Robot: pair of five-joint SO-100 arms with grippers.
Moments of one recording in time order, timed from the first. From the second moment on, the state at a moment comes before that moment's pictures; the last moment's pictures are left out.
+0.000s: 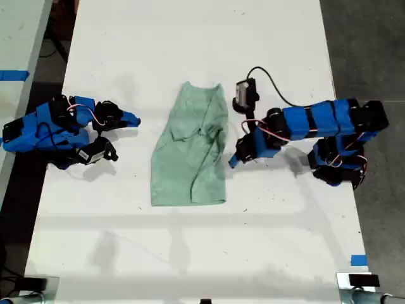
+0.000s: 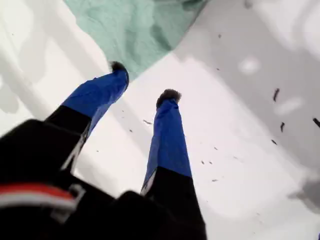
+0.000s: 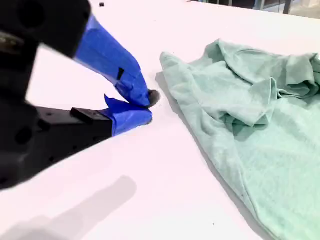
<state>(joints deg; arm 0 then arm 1) -25.8 205.0 186.2 58.4 0.9 -2.1 106.7 91.9 85.9 -12.6</state>
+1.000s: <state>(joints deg) -25.8 205.0 186.2 58.4 0.9 8.0 199.7 174.0 79.0 -15.4</state>
